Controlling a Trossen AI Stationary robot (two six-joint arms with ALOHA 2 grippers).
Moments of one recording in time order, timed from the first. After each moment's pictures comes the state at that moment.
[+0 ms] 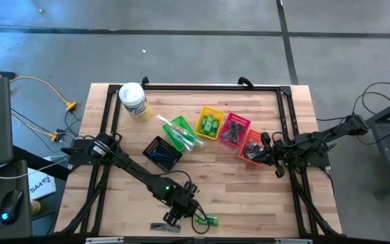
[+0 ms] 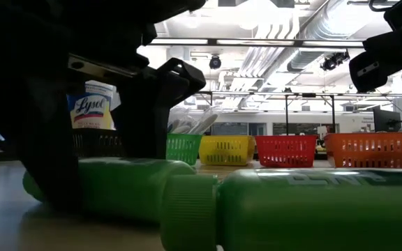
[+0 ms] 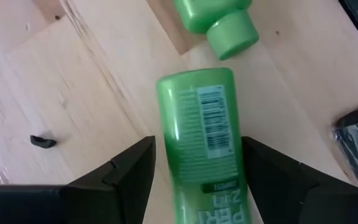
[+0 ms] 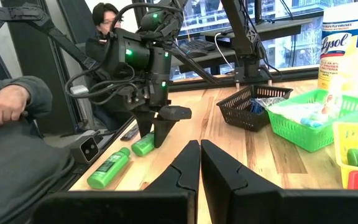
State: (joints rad) left arm -0.54 2.05 1.43 -0.46 -0.01 0.02; right arm 0.36 0.18 0.01 0.14 0.10 0.19
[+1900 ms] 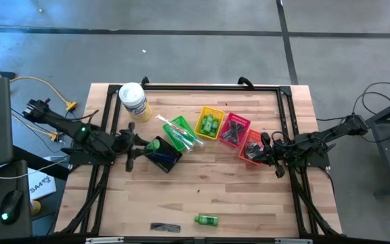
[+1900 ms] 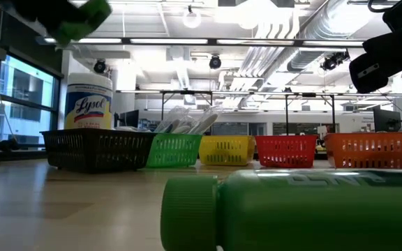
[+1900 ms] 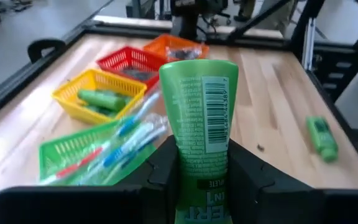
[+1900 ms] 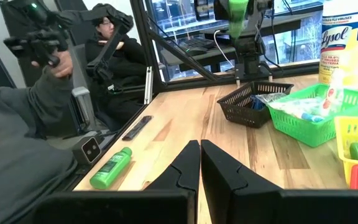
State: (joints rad) left arm -0.44 0.59 0.55 -0.30 -0.49 -0.27; right arm 0.36 0.18 0.01 0.13 0.11 0.22
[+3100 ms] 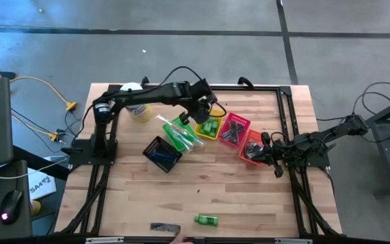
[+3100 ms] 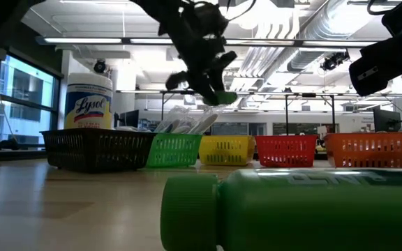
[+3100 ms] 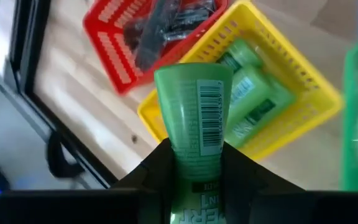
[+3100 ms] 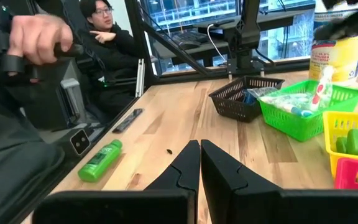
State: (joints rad) left arm 0.33 1.93 1.73 -0.72 0.07 1.38; right arm 0.36 0.18 0.01 0.10 0.13 0.20
